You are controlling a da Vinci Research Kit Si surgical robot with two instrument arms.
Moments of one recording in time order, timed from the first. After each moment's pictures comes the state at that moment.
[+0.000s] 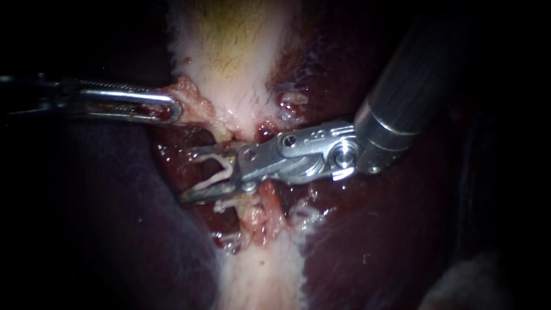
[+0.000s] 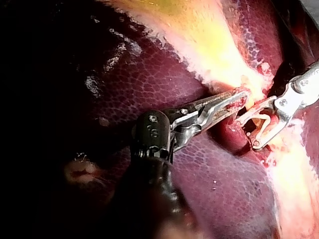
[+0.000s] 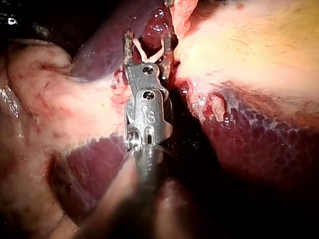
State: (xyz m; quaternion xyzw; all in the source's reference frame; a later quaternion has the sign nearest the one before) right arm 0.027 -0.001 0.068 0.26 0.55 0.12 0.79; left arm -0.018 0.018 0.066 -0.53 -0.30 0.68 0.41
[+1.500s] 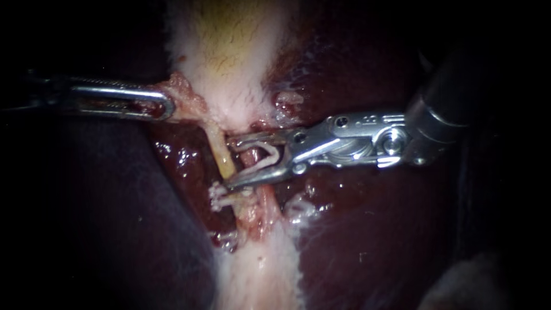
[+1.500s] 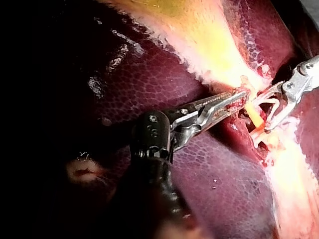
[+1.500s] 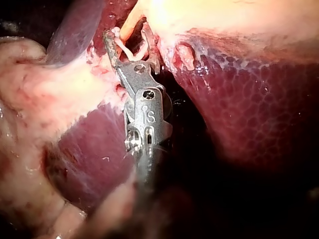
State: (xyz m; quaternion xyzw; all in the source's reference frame) right arm 0.021 0.002 0.072 0.29 0.53 0.16 0.78; left arm -0.017 0.018 0.065 -0.53 -0.30 0.68 0.42
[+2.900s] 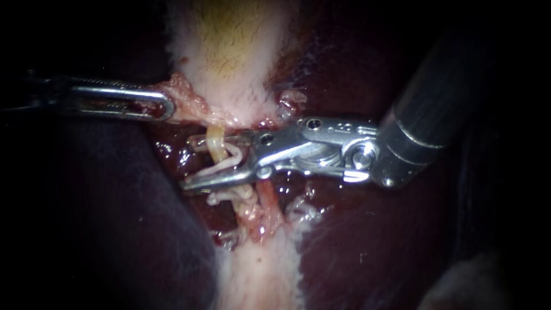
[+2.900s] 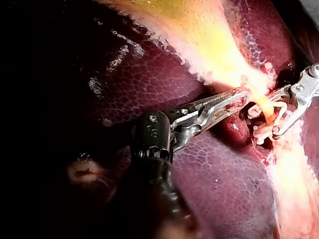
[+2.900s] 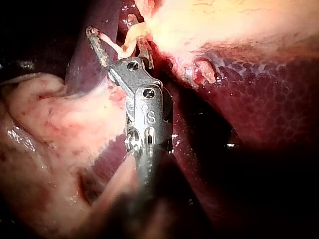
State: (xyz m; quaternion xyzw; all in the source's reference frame) right arm 0.025 0.001 0.064 0.33 0.59 0.18 0.71; left arm -0.017 0.018 0.065 -0.53 -0.30 0.68 0.41
